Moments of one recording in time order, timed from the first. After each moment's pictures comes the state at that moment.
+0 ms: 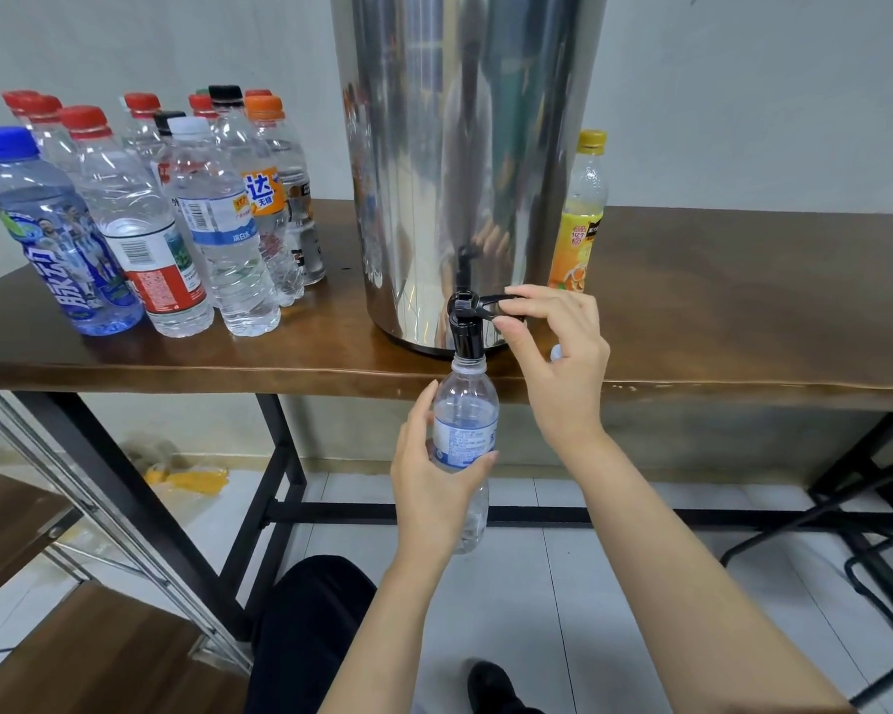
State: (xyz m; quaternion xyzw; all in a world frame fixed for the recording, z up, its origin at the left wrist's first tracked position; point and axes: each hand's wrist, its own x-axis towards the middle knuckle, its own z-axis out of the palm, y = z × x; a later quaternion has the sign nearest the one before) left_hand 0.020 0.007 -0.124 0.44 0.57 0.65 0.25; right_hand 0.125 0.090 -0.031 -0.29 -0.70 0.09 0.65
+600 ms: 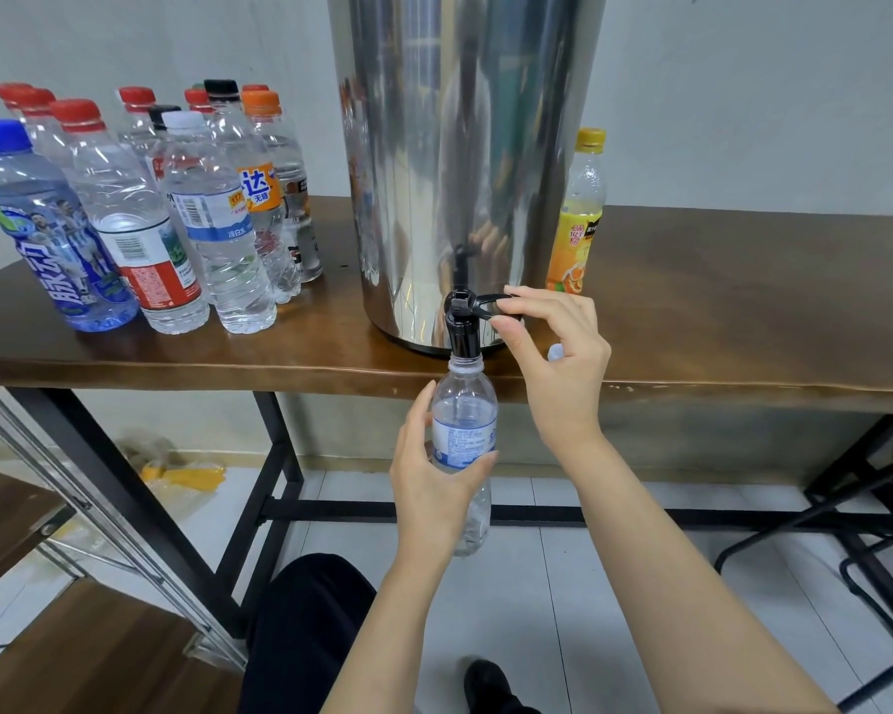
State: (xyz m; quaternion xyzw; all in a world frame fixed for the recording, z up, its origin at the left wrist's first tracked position) left_hand 0.028 0.004 -0.119 0.43 0.57 0.66 0.26; right_hand 0.125 0.089 -0.030 -0.27 -0.69 0.13 0.66
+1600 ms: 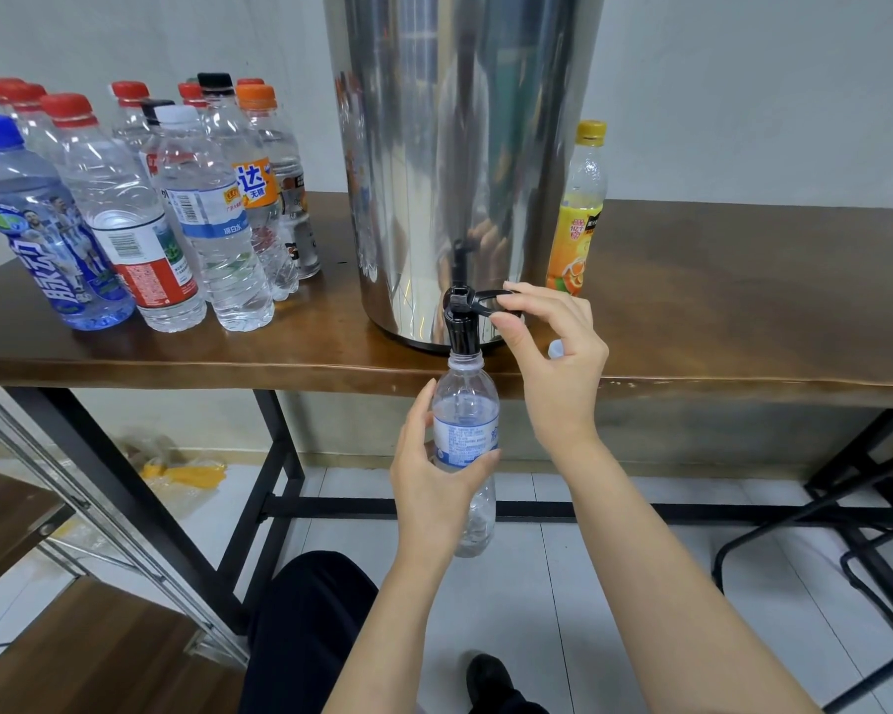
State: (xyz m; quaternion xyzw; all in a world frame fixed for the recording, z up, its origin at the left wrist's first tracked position) left_hand 0.028 0.005 -0.121 0.42 0.57 0.65 0.27; right_hand 0.121 0.090 -0.036 -0.28 -0.67 0.17 0.67
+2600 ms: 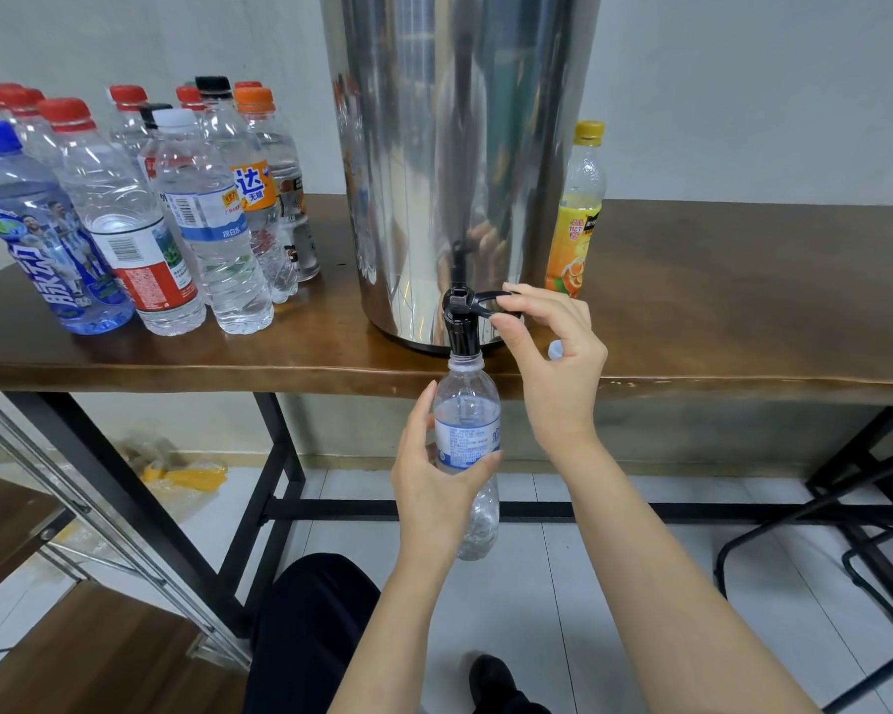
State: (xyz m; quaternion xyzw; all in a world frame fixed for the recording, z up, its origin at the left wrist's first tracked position) left_hand 0.029 0.004 -0.120 0.42 0.56 0.66 0.28; right_hand 0.120 0.089 -0.036 -0.27 -0.66 0.19 0.68
